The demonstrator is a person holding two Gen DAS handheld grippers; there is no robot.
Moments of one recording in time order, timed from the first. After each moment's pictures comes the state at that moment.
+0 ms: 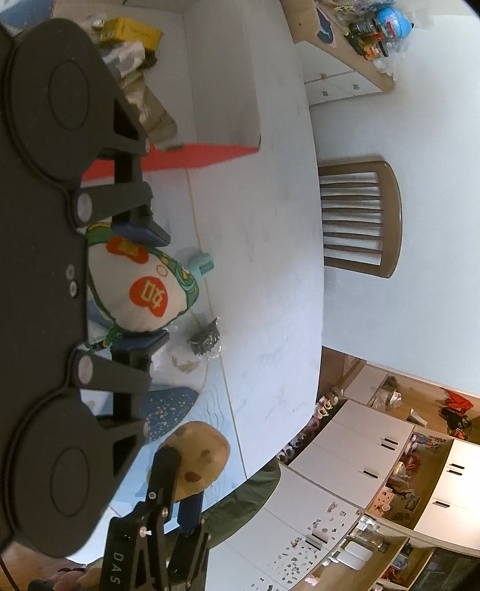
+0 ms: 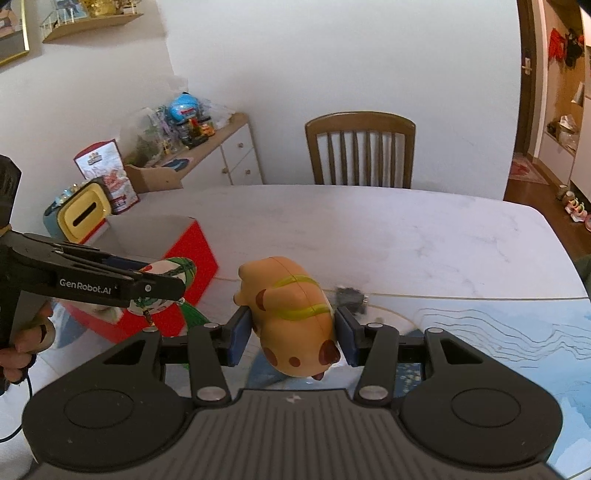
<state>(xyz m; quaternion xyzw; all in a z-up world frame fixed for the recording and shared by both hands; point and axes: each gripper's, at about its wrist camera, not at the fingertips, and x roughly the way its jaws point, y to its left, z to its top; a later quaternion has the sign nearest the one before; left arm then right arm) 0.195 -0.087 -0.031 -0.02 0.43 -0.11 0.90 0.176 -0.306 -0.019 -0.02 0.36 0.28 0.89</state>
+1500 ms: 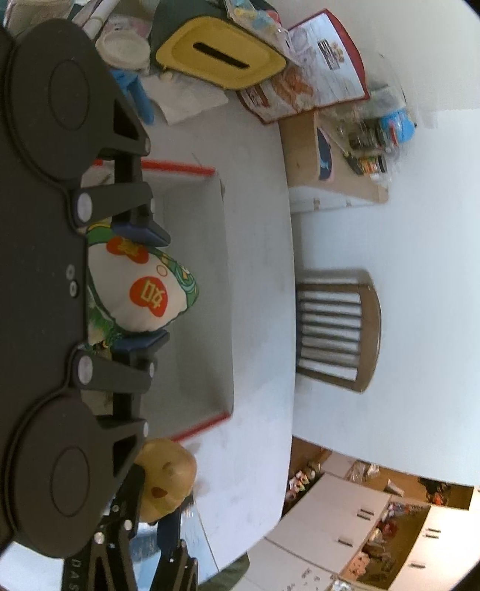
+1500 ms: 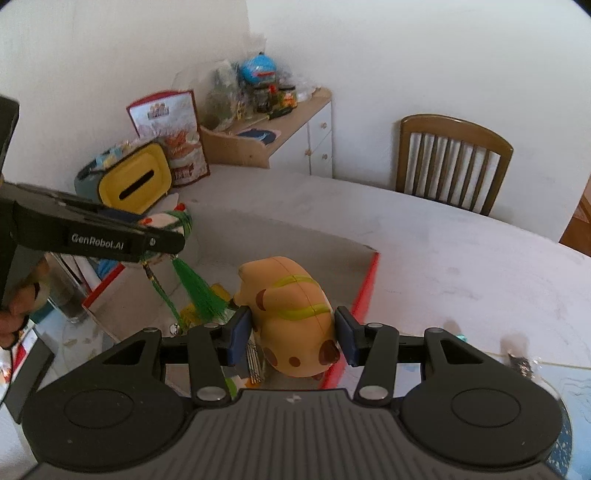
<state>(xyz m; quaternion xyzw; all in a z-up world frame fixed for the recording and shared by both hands) 0.211 0.146 -0.018 -0.01 0.41 -0.01 0.91 0.174 -0.042 -0.033 -0.10 0.38 0.32 0.86</state>
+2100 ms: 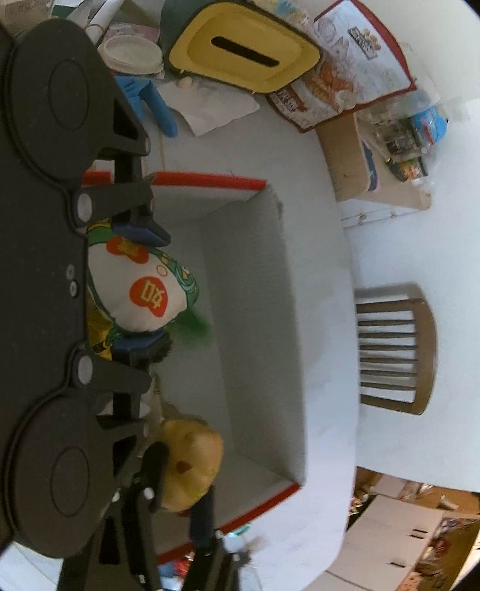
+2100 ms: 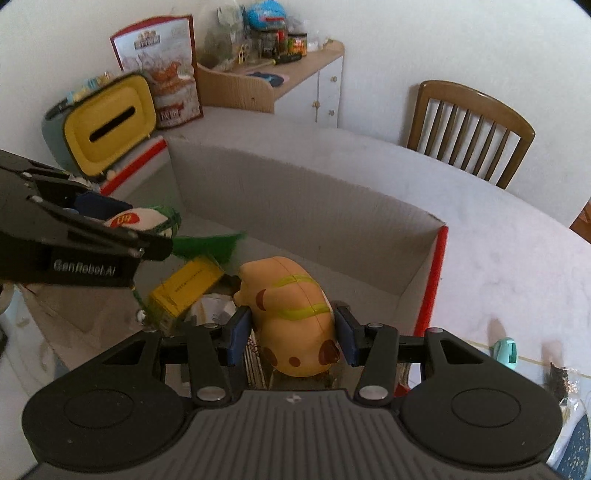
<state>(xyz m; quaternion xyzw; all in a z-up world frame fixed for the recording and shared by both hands) 0.234 0.160 -0.082 0.05 0.48 0.01 0.88 0.205 0.021 -0.107 -0.16 0.42 0.31 0.84</state>
